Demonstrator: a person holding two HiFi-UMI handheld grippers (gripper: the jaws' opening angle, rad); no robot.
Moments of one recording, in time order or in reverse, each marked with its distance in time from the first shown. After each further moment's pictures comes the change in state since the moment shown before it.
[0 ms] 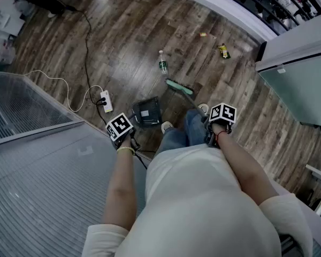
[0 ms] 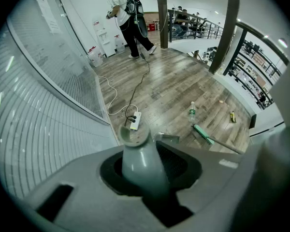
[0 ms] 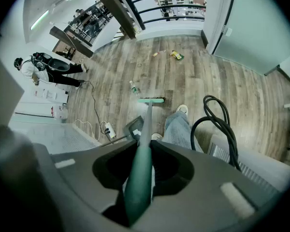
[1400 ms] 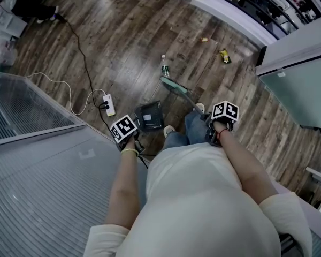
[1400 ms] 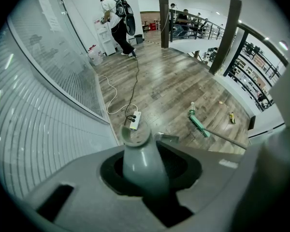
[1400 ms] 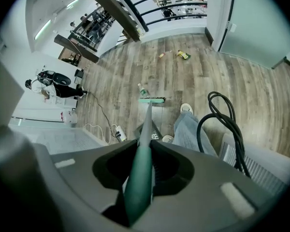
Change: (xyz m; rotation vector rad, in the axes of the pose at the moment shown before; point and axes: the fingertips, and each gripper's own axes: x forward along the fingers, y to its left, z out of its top) left arm 0.003 0.003 0.002 -0.013 0.009 -0.009; right arm -0.002 0.038 0.015 0.022 -0.012 0.110
